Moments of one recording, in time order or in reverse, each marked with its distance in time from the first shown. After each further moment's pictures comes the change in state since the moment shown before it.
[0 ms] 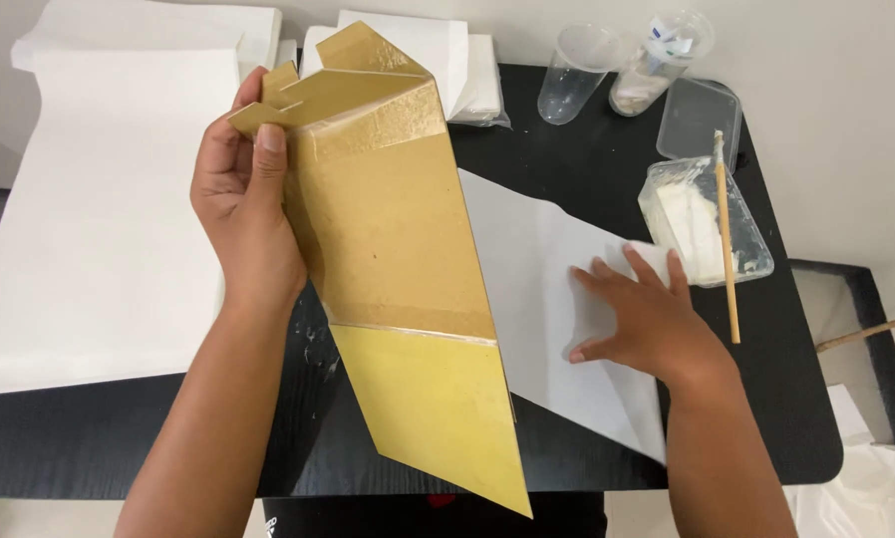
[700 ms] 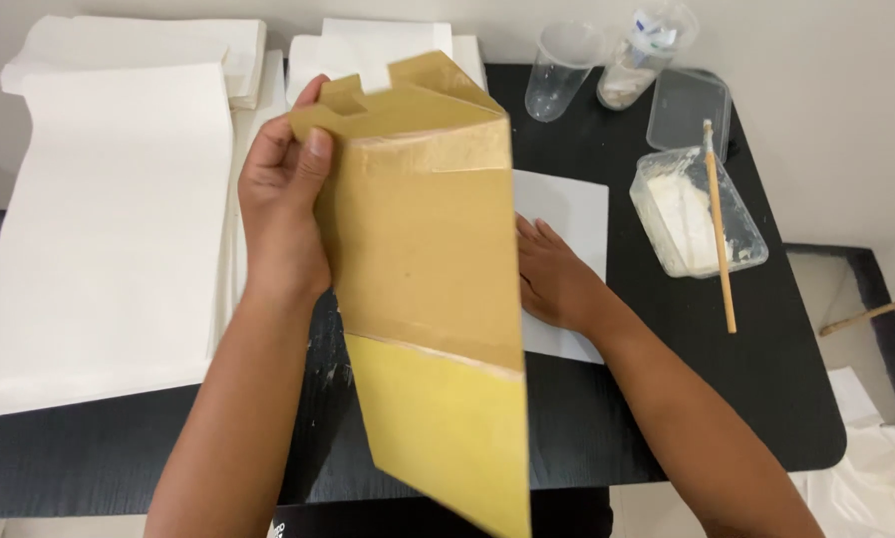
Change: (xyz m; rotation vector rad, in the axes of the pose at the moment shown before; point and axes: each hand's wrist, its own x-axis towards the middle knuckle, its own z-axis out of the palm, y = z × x) left_hand 0.005 -0.011 0.026 -0.150 -0.120 -0.240; right_hand 0.104 -0.014 0.052 0.156 0.402 -0.692
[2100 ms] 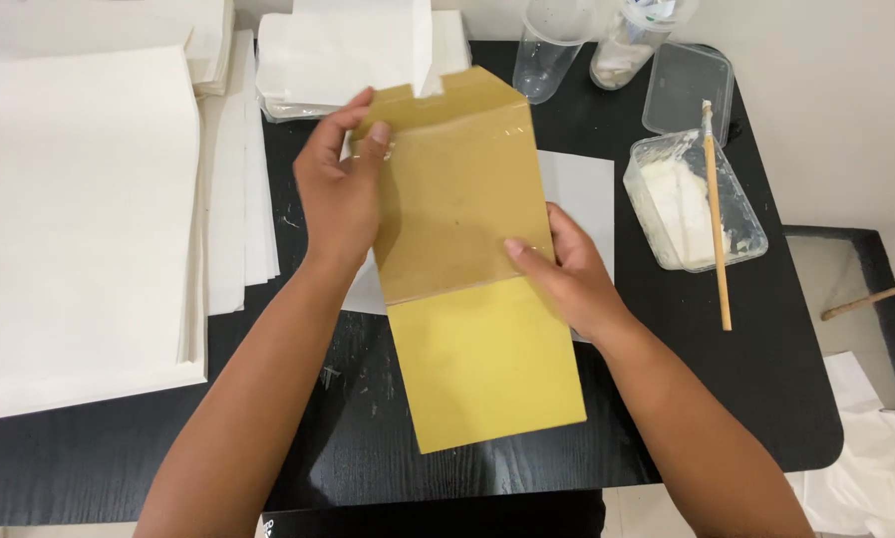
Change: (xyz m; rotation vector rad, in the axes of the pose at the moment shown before) left_hand 0.014 -0.072 0.032 0.410 0.047 -0.001; right_hand -0.012 -0.069 -0.057 1.266 0.389 0.393
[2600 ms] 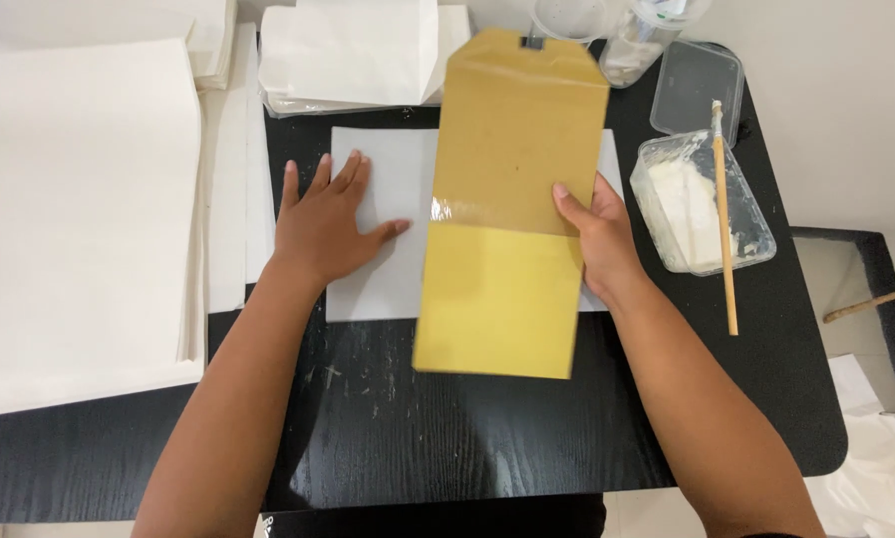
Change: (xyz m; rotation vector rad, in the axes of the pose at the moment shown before) left_hand -0.008 -0.034 -0.049 1.328 -0.647 -0.108; right_hand 0.051 0.037 -0.045 0.085 0.323 -0.010
